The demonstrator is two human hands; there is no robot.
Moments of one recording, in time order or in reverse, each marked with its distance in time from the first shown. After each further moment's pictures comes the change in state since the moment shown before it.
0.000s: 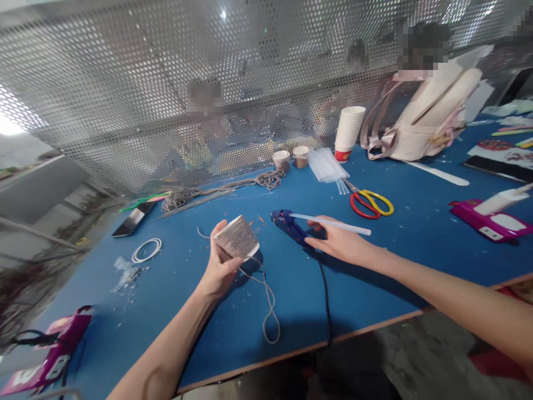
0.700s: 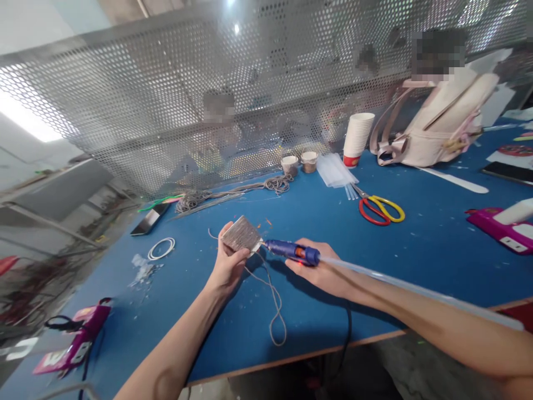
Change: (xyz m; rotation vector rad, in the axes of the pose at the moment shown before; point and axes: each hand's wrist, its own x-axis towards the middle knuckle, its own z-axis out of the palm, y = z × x) left_hand 0.008 -0.004 -0.001 -0.025 0.145 0.006; right_hand -0.007 -0.070 0.017 0.516 -0.027 0.088
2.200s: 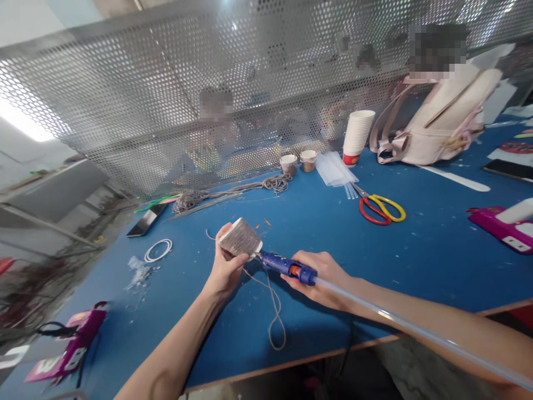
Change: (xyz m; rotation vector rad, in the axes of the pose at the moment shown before) left_hand -0.005 0.002 -0.001 0.060 -0.031 0.050; right_hand -0.009 0.014 0.007 -0.248 -0.001 -0.332
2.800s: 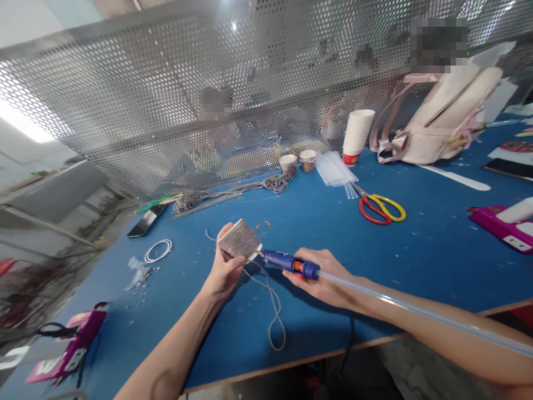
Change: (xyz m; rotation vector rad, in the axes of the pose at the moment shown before) left_hand -0.002 0.002 -0.002 -0.052 -0.046 -0.097; right_hand 0.003 -0.006 -0.006 0.028 0.027 0.084
